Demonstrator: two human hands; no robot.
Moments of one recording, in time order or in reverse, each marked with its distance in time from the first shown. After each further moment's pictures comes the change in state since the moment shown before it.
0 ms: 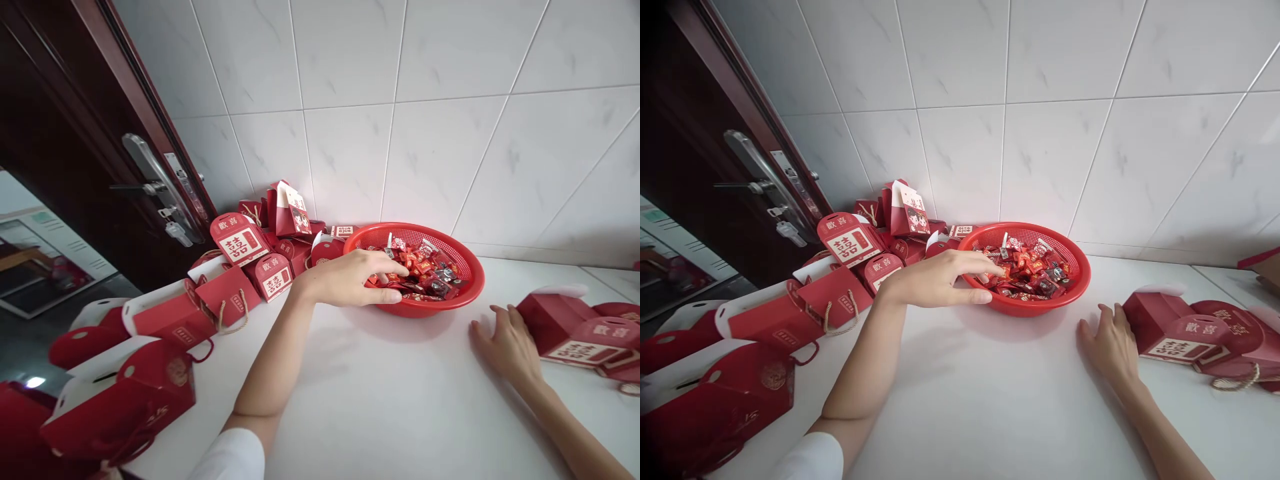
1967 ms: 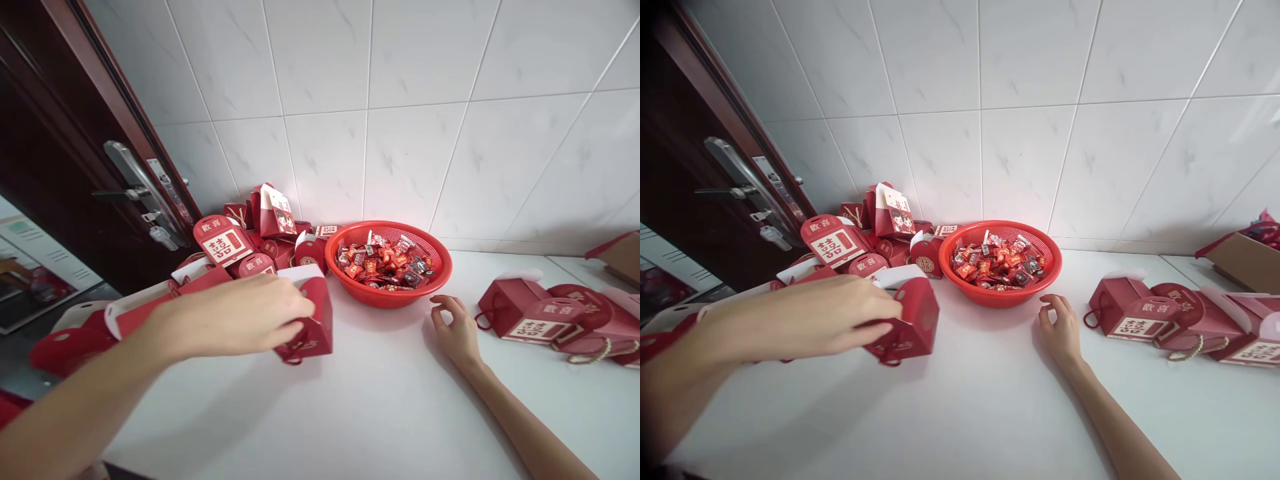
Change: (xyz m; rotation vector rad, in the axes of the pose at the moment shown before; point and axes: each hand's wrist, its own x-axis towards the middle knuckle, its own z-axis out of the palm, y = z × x) left_hand -0.079 0.061 -0.025 0.455 -0.230 -0.293; right_hand -0.014 -0.049 -0.015 0.600 0.093 -0.147
